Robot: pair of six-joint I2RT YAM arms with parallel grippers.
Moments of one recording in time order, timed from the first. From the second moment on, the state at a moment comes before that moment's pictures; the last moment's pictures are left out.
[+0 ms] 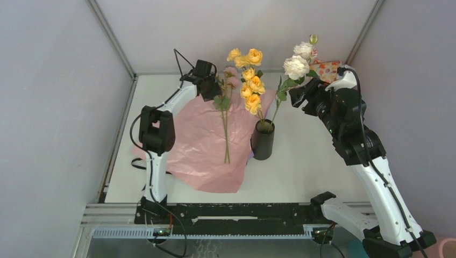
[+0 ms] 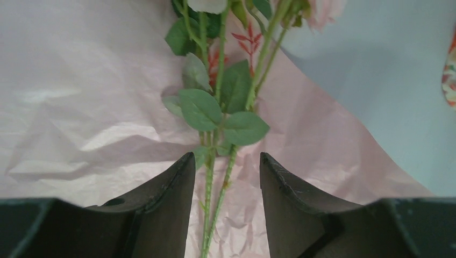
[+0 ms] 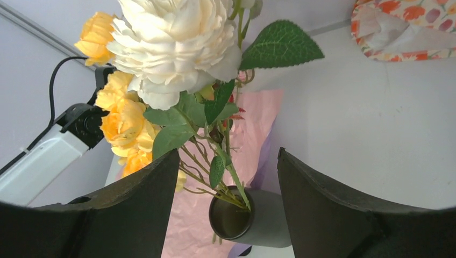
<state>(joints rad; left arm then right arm) -0.36 2.18 1.90 -0.58 -0.01 -0.70 0.38 0.92 1.29 -0.58 0.16 0.55</state>
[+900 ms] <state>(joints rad) -0.34 2.46 2.13 -0.67 -0.01 -0.74 0.38 0.96 1.21 -0.57 0.13 0.57</state>
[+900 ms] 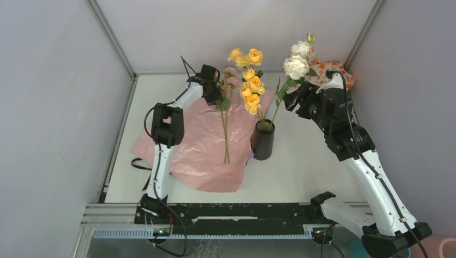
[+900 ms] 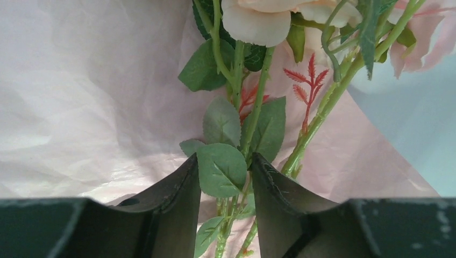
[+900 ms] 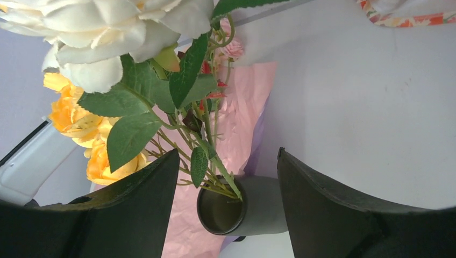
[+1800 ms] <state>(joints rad) -0.32 2.24 1.83 -0.61 -0.12 -0.74 0.38 0.95 1.19 -0.57 0.11 0.61</state>
